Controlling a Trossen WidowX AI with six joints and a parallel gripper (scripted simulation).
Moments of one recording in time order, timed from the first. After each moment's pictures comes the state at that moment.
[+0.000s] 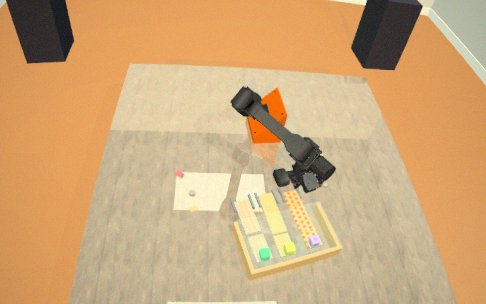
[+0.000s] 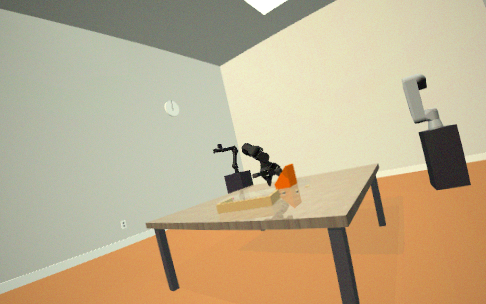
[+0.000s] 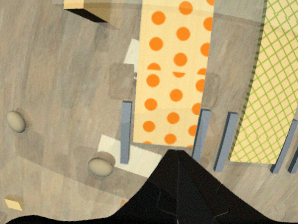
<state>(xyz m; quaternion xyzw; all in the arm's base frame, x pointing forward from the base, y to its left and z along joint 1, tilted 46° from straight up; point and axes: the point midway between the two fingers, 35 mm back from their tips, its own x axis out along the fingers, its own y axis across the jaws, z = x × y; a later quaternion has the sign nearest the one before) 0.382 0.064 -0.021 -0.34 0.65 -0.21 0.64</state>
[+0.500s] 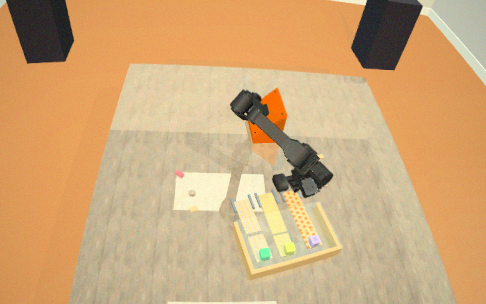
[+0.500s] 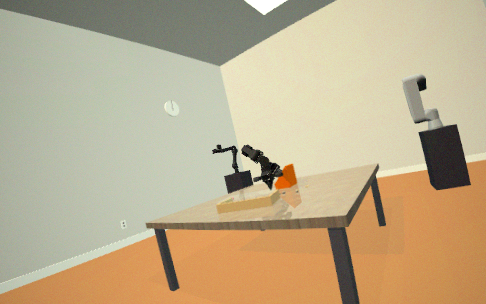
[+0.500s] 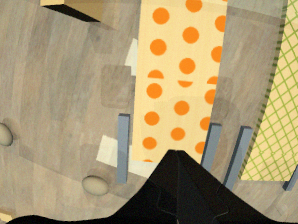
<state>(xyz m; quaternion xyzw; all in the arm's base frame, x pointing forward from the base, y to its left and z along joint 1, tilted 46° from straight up) 0.387 0.048 -0.039 -0.33 0.66 -0.21 0.64</state>
